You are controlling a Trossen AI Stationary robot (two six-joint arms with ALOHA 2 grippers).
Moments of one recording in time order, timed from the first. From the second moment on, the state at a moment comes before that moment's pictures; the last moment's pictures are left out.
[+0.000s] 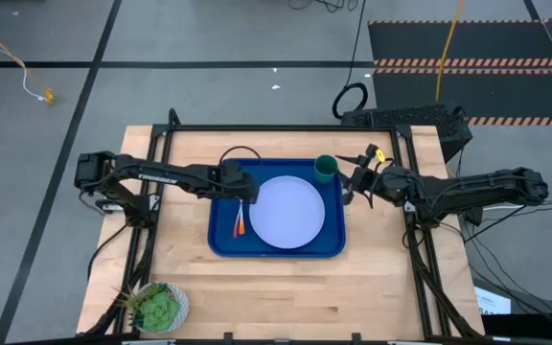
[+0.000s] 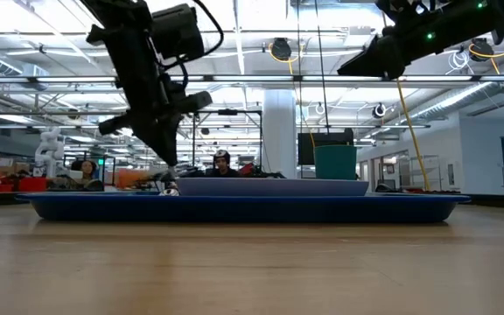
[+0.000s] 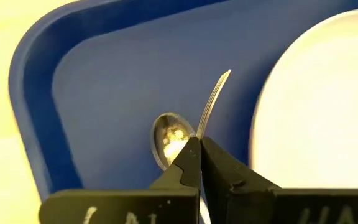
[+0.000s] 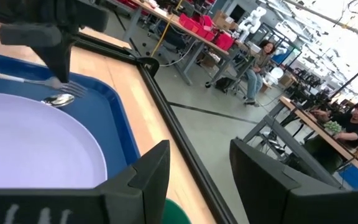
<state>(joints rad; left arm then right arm) 0.11 1.55 0.94 -0.57 -0.34 -1.05 -0.03 0.86 0.44 0.25 0.57 -0.45</state>
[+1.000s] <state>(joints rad) 0.12 1.13 0.34 -0.10 -0.31 -1.26 -0.03 0.86 0.44 0.25 0.57 -0.43</state>
